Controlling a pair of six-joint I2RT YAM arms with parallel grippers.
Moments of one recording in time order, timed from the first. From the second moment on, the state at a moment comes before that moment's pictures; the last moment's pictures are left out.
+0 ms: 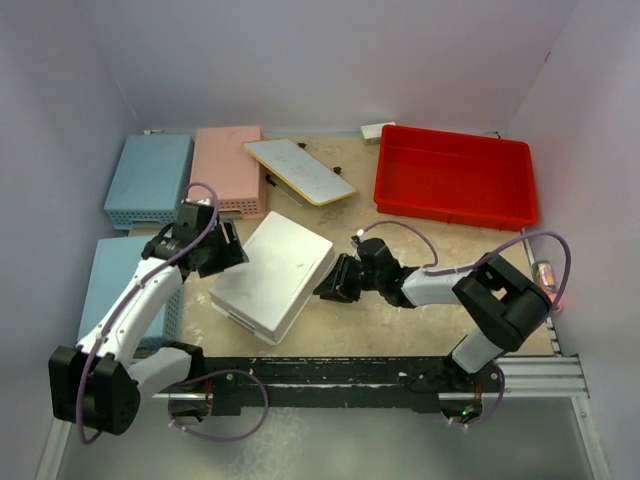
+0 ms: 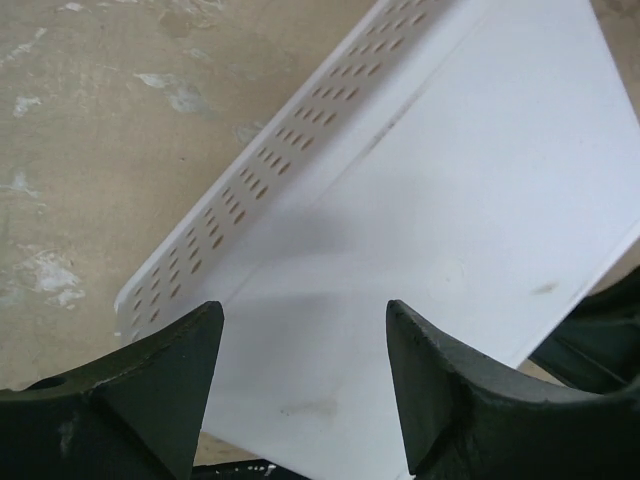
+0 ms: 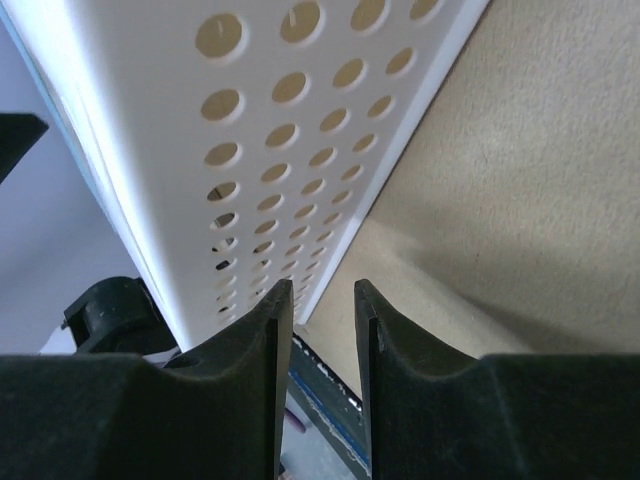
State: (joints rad) left arm -0.22 1.12 0.83 -0.69 0.03 -0.57; right arm 0.74 1.58 0.54 0.37 -0.36 1.17
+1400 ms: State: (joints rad) left arm -0.33 1.02 0.75 -0.73 0.00 -0.68; right arm 0.69 1.69 0.63 0.35 -0.36 1.10
